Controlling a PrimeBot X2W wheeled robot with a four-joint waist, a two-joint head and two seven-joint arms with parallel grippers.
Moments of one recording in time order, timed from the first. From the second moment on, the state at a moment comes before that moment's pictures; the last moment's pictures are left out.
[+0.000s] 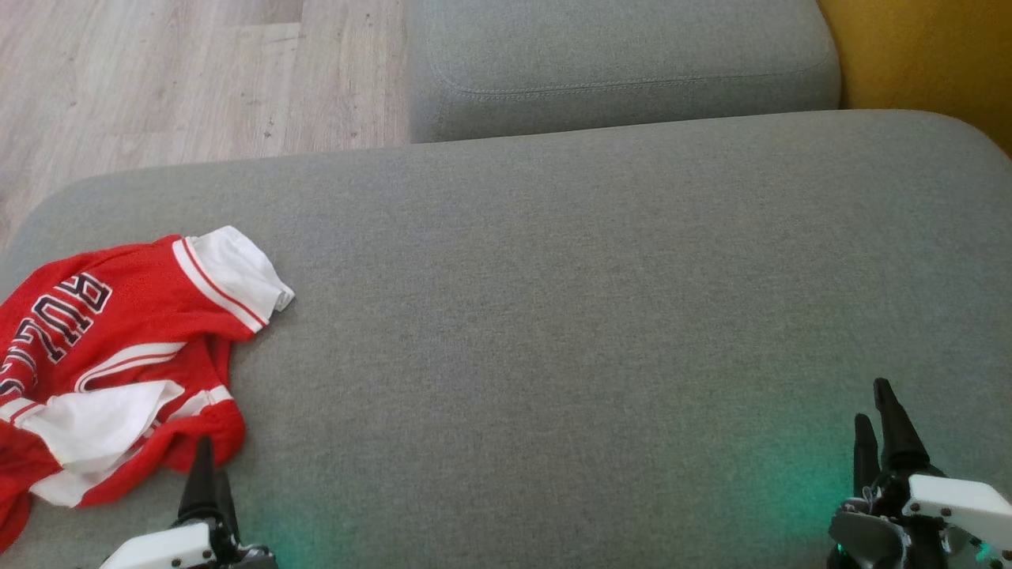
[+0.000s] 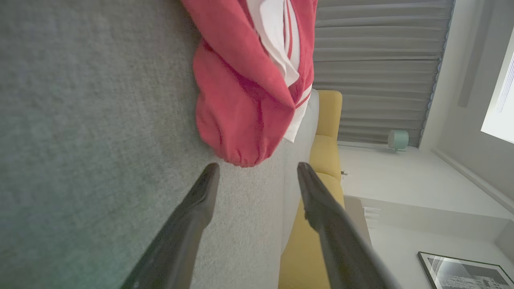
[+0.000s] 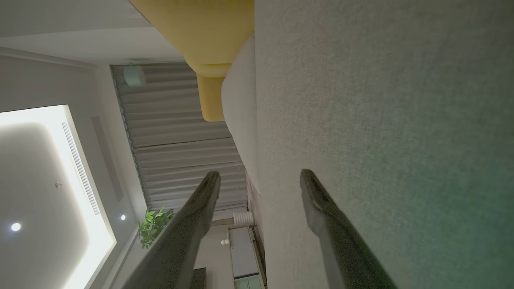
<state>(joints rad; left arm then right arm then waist) 0.02 0.03 0.07 0.35 -1.62 -0.12 0.10 0.01 -0.03 -0.12 0.35 1.61 0.12 0.10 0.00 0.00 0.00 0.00</state>
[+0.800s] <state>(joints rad) 0.00 0.03 0.13 0.27 -1.46 -0.12 0.03 -0.01 -0.03 -0.12 0.26 1.29 0.12 0.03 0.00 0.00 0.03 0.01</state>
